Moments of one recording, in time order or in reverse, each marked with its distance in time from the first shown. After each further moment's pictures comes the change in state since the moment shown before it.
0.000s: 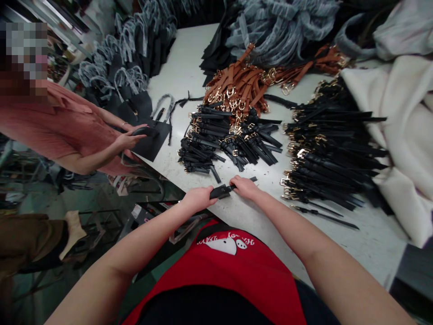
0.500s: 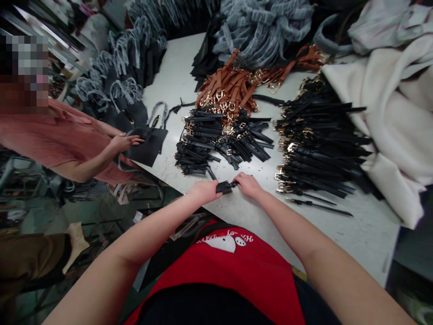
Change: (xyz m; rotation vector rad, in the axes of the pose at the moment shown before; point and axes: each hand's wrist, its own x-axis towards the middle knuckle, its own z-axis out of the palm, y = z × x) left_hand 0.020 0.029 -0.022 0.068 -0.017 0.049; right_hand -0.024 0.018 0.003 0.027 0.094 0.168
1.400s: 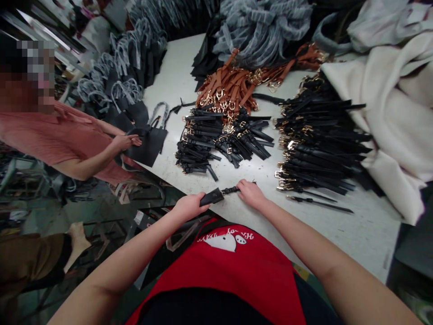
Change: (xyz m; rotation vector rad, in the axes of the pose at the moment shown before) left_hand -0.059 -0.035 0.039 -0.048 0.008 -0.064; right_hand -0.037 -0.022 0.007 -0.109 0.020 0.000
